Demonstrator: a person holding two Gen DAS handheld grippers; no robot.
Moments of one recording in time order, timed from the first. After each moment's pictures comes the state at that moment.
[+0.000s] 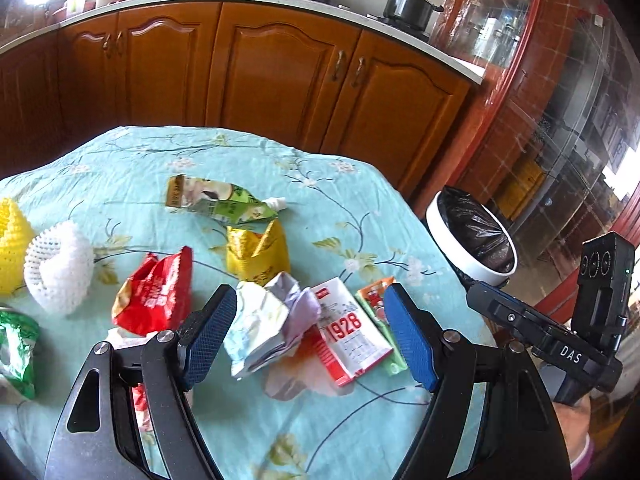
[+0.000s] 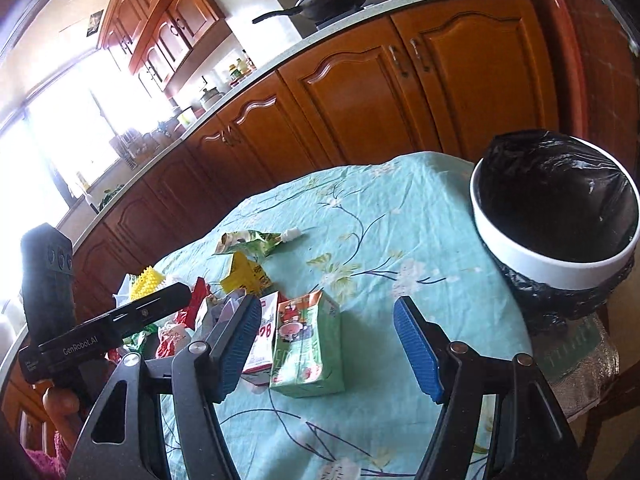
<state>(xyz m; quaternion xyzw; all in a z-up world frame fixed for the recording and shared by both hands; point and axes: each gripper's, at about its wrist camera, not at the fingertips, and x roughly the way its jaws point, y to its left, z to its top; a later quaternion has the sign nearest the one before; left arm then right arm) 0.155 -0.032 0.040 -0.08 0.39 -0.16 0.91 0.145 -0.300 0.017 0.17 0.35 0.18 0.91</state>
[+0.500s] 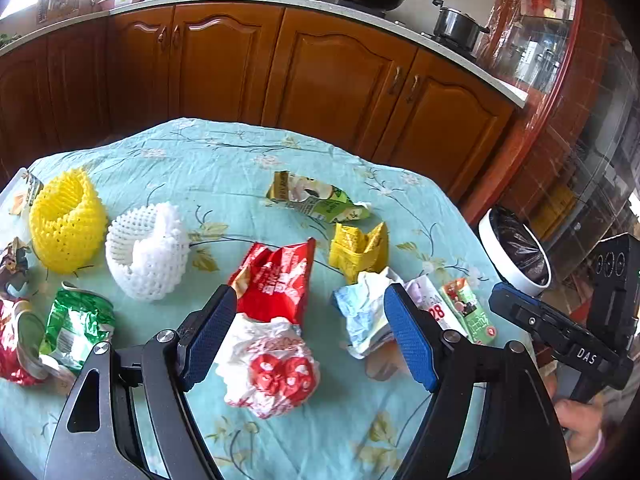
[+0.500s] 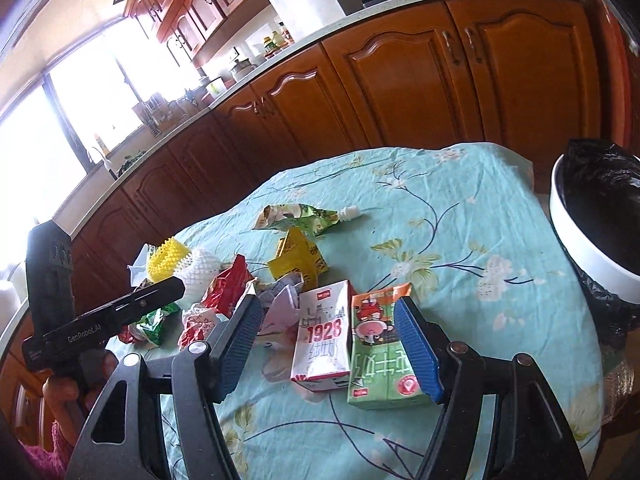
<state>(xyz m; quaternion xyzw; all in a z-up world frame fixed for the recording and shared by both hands) 0.144 0.046 0.032 -0.10 0.38 -0.09 0.91 0.155 -0.231 0.018 0.13 0.36 0.23 0.89</state>
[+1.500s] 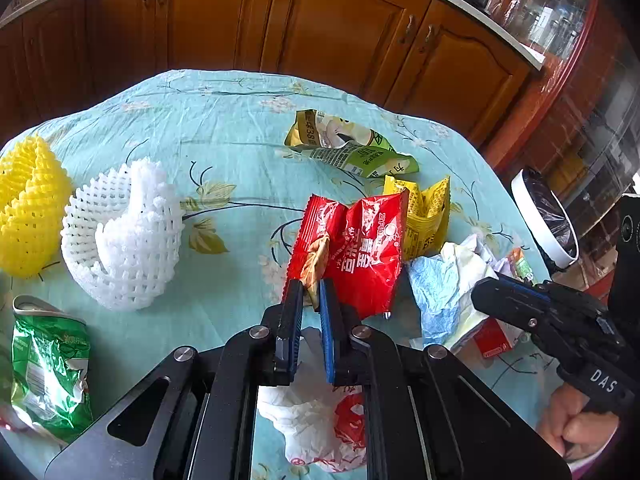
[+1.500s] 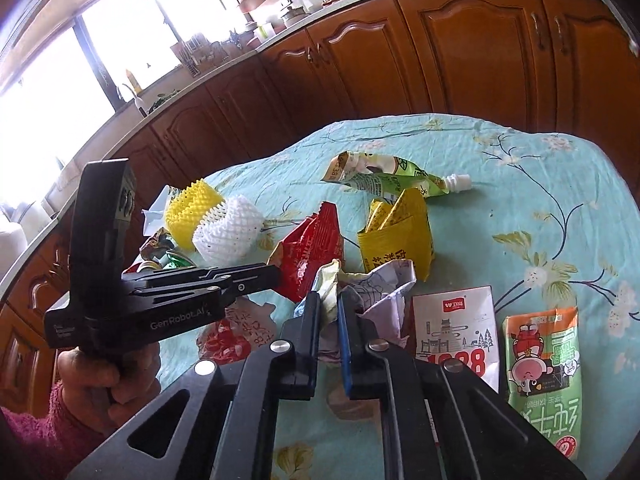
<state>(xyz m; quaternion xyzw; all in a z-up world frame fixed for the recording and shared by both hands) 0.192 0.056 -0.022 -0.07 0.46 -0.11 0.88 0.183 -0.144 -0.008 0.08 0.40 0.30 0.86</state>
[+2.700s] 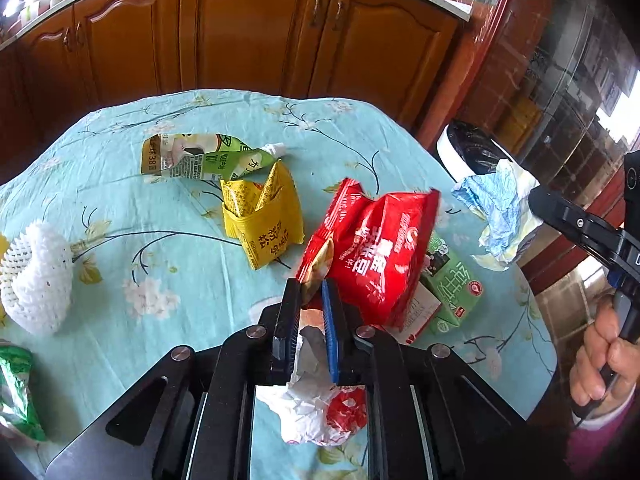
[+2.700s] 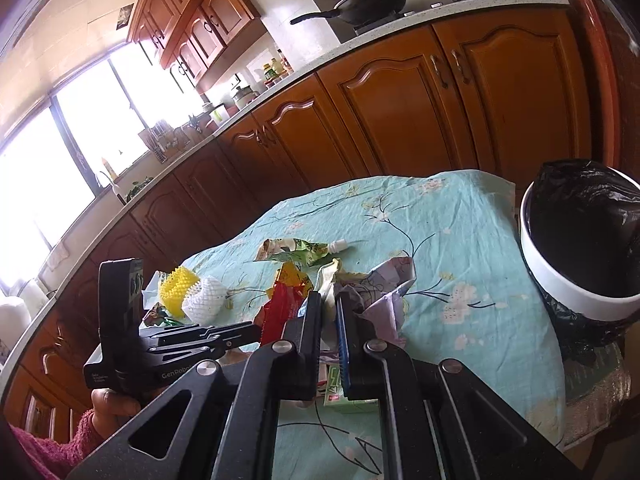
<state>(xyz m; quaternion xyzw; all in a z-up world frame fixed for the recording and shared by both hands) 0.179 -0.042 -0.002 0.00 0.45 -0.21 0.87 0.144 -0.284 0.041 0.17 0.33 0.22 0.90</state>
